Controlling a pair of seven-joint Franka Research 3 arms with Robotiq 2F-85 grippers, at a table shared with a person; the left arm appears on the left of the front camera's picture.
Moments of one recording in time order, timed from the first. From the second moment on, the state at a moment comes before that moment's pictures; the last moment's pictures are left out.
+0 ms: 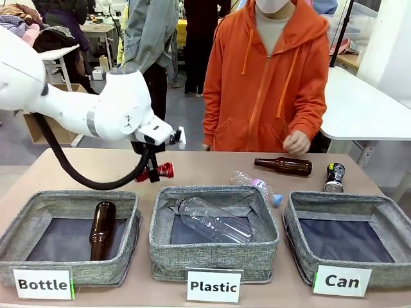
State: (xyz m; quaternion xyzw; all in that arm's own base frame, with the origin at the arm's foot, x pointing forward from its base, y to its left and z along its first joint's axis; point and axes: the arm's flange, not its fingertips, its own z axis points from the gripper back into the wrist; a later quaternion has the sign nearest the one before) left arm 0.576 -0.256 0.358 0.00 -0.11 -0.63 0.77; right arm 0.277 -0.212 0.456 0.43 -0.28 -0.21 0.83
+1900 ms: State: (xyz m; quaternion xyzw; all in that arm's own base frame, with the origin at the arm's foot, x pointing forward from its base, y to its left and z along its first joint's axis) left arm 0.404 -0.152 0.574 -0.06 -0.23 -0.76 0.60; right arm 0.277 -0.212 0.455 0.43 -0.28 -0.21 0.83
